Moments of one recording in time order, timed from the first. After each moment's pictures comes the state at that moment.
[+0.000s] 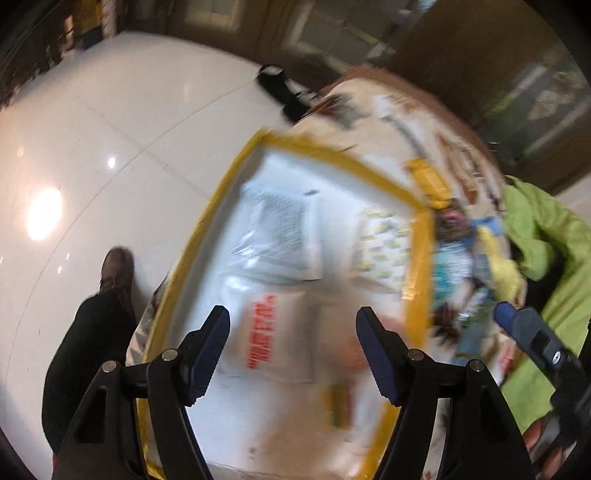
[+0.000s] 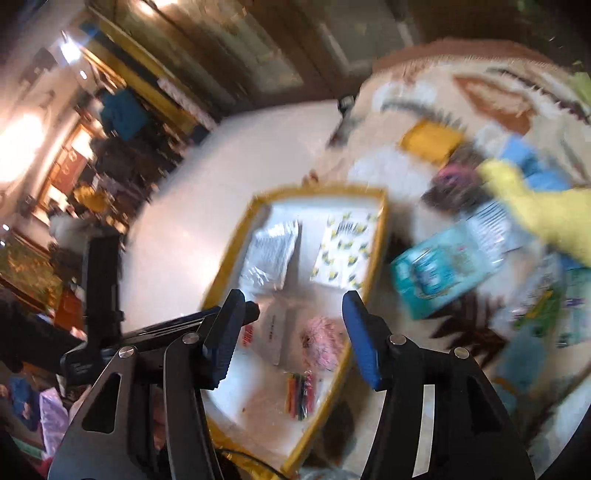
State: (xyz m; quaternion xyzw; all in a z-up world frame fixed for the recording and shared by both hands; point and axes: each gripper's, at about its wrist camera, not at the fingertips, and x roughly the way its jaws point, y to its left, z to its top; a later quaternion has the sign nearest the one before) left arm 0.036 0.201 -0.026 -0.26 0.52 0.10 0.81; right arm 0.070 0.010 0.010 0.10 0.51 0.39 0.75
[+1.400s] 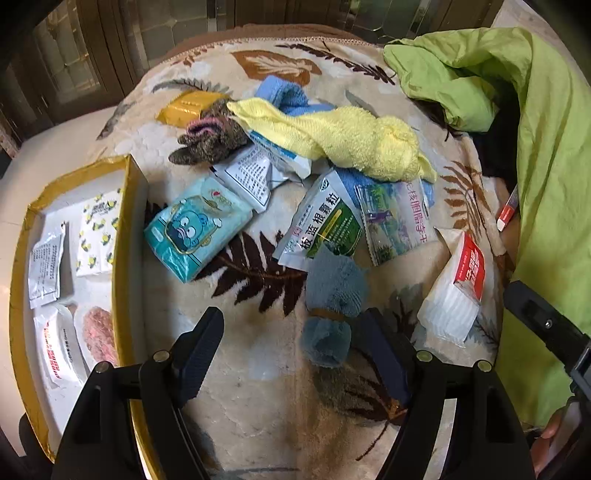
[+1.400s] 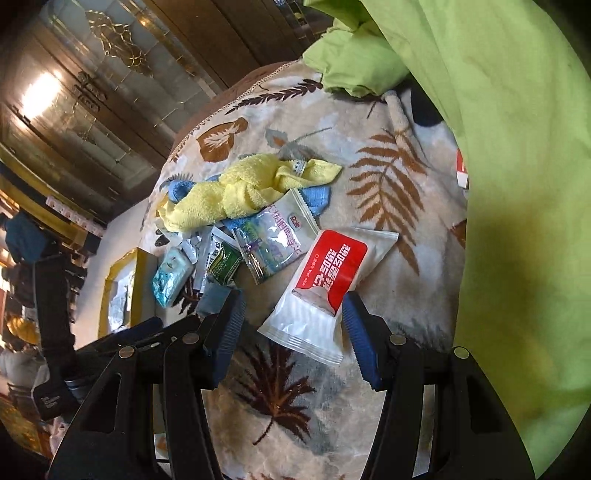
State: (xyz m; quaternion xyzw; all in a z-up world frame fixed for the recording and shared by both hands) left arm 0.099 -0.017 -0.047 -0.05 0.57 -0.02 0.82; right arm 0.039 -0.233 -0.007 0.19 0.51 0.11 0.83
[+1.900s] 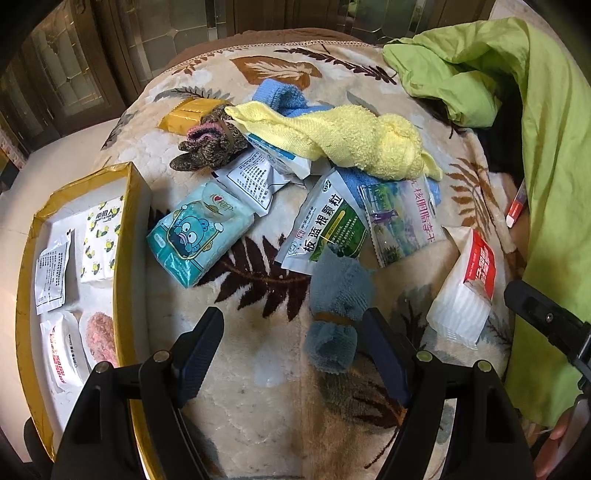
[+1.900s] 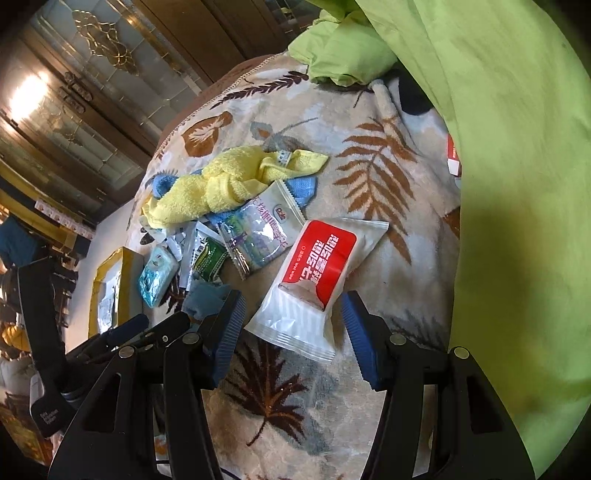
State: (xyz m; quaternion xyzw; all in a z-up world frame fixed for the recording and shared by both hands) left arm 0.100 -0.024 -0.052 -0.03 0.56 -0.01 0.83; right arm 0.040 -0.236 -0.017 0.20 0.52 0.08 0.82
